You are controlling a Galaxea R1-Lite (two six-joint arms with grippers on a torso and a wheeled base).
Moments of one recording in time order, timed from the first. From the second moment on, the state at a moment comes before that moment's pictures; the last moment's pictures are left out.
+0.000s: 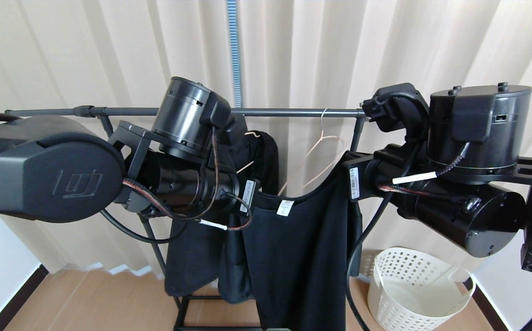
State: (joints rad) left arm -0.69 1.77 -1.34 0.23 0.12 -0.14; right arm 0.79 1.64 -1.03 -0.33 -0.61 0.05
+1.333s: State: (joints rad) left arm -0.71 1.70 -1.03 -0.11 0.09 0.01; right arm 0.67 1.59 -0.98 -0.34 -0.63 -0.08
